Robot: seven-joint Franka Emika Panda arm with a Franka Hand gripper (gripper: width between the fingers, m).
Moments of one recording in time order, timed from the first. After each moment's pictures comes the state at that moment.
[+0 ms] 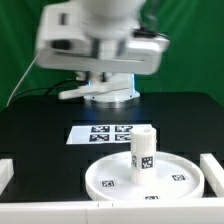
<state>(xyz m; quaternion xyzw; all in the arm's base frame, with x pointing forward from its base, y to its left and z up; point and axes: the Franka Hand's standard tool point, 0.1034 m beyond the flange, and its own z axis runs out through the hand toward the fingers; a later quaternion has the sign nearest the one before) 0.486 -0.073 0.154 0.94 0.01 -0.34 0.05</state>
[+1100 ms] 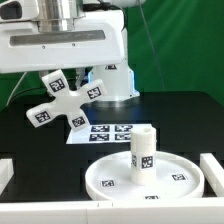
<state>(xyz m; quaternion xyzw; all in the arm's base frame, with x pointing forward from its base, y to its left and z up) 0.534 -0.102 0.151 1.00 0.04 0.01 -0.01</state>
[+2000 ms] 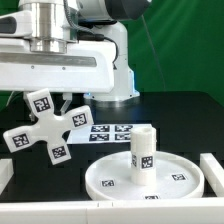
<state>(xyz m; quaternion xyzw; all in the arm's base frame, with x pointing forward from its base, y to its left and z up) 0.570 -0.123 0.121 0.99 0.07 0.11 0.04</state>
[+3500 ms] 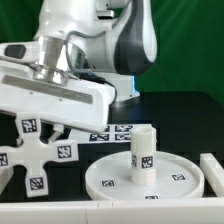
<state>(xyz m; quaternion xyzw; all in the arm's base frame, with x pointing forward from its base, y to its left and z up) 0.596 -0.133 0.076 0.95 0.01 0.26 0.14</state>
